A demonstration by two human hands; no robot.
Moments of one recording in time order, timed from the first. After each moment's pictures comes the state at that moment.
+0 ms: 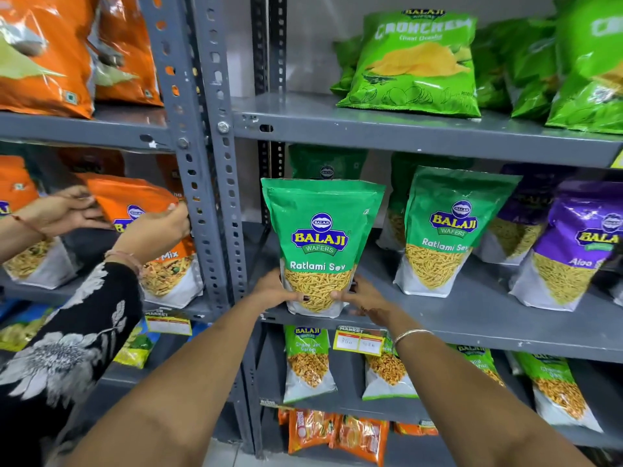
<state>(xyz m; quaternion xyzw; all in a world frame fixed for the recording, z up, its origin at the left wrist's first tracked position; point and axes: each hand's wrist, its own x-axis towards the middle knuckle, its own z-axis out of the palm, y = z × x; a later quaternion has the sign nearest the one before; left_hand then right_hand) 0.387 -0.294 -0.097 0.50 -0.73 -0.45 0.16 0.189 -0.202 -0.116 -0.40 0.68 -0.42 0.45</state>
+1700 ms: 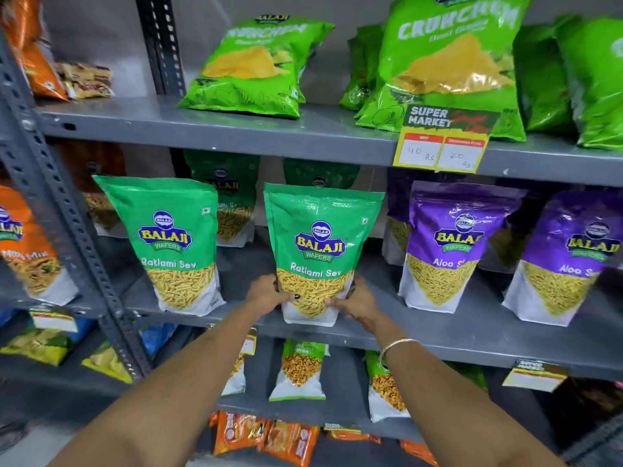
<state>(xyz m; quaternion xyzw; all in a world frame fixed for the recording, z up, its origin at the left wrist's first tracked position) 0.149 -0.162 -0.083 0.56 -0.71 -0.38 0.19 -0.028 -0.075 -0.097 -0.39 0.72 -0.45 0.36</state>
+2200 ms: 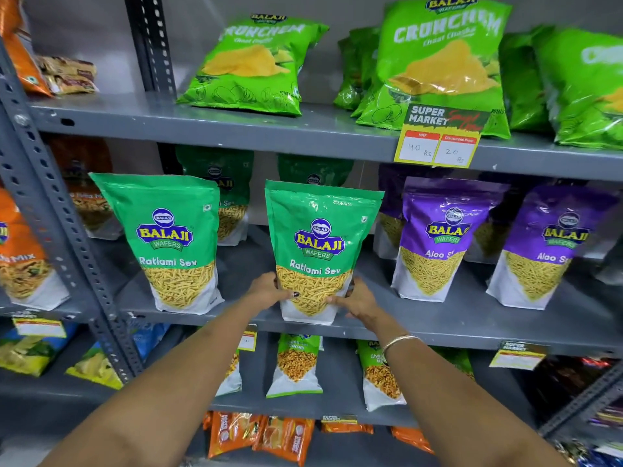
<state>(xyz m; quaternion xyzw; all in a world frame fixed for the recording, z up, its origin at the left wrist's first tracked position) 0.160 -0.163 -0.079 0.52 -0.74 -0.41 0.14 -0.018 -0.065 -0.100 -0.37 0.73 -0.45 0.34</state>
